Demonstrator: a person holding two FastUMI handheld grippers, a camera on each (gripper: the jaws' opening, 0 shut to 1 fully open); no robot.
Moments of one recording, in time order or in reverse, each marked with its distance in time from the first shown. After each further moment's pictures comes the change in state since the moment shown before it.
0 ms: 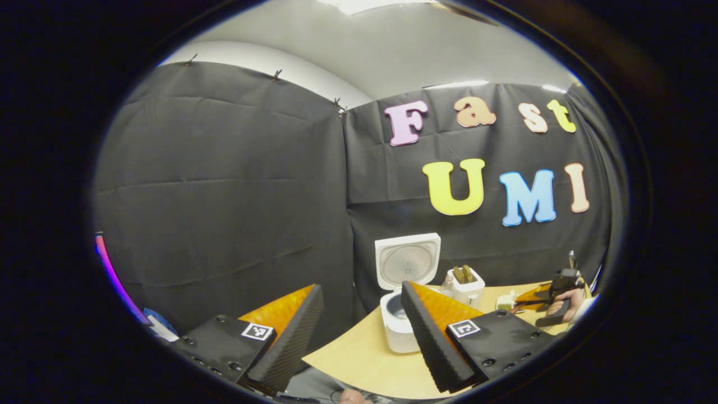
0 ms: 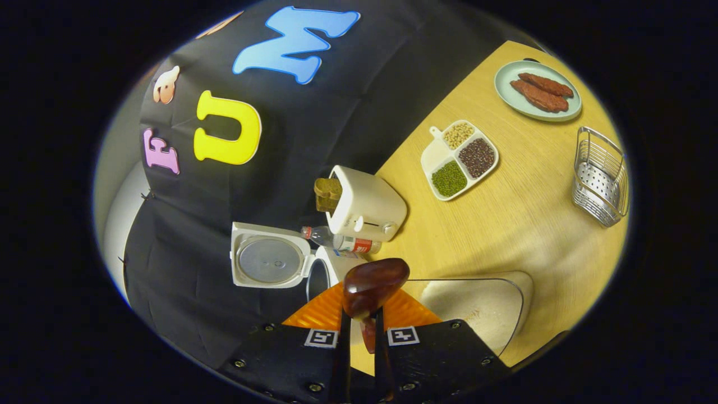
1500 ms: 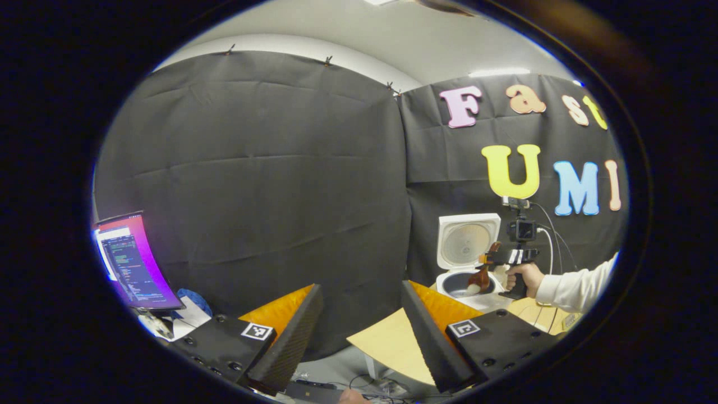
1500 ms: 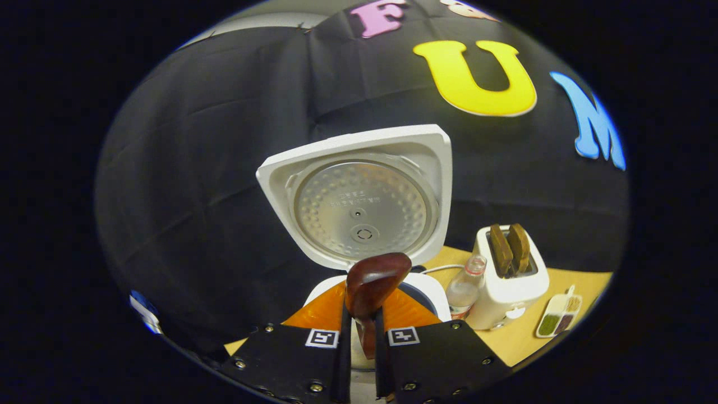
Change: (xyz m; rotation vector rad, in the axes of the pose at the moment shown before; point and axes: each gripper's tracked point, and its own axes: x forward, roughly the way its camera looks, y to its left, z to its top) left arm -0.049 0.098 -0.048 -0.041 0.111 0.294; right arm 0.216 0.183 -0.122 -1.209 -0.044 0.027
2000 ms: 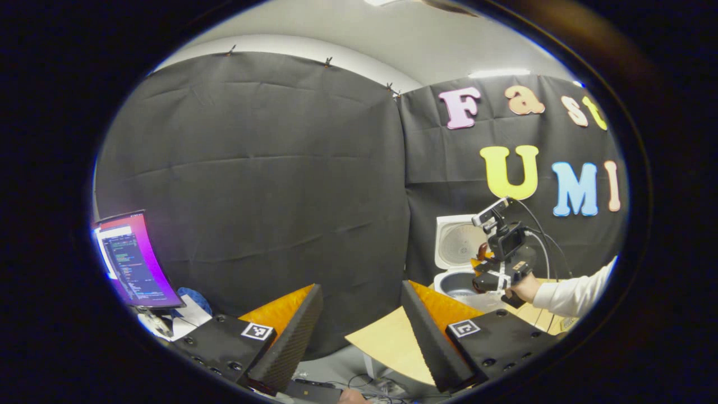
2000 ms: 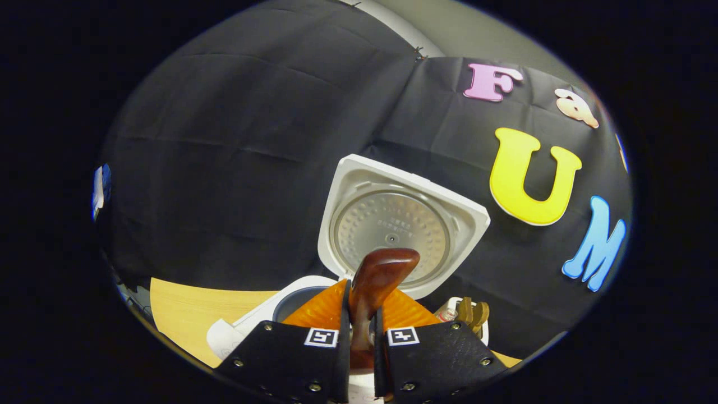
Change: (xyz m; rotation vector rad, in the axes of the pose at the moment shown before) left arm -0.018 -0.004 0.005 0.011 -0.014 -0.011; right arm -0.035 0.031 0.007 -0.464 -0.164 -0.067
